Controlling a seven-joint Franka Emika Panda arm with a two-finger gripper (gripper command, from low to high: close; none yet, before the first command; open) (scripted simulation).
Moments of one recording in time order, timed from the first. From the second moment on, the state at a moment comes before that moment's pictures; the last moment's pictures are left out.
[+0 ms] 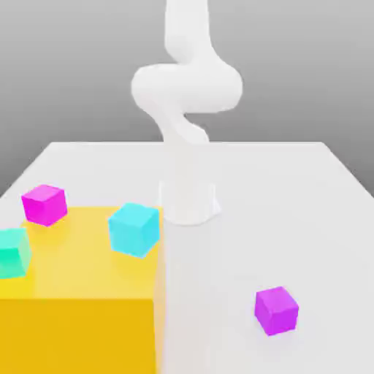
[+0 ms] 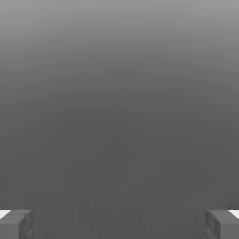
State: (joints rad) arm 0.01 -0.71 0.03 -2.34 0.00 2.35 0.81
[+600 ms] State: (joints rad) arm 0.12 -0.05 0.20 -2.60 -0.05 2.70 0.89
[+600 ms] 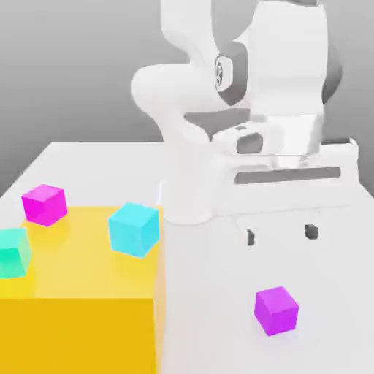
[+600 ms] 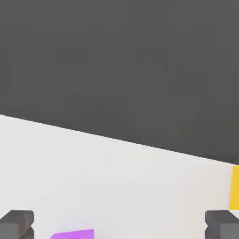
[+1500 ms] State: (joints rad) arm 0.16 0.08 0.17 -2.61 -0.08 2.70 0.83
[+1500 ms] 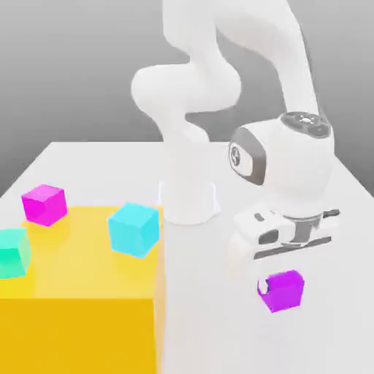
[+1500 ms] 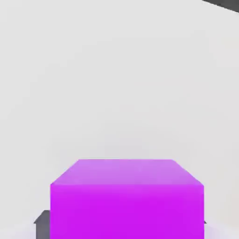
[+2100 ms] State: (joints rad) arm -0.27 -0.34 -0.13 -2.35 -0.12 2.04 0.76
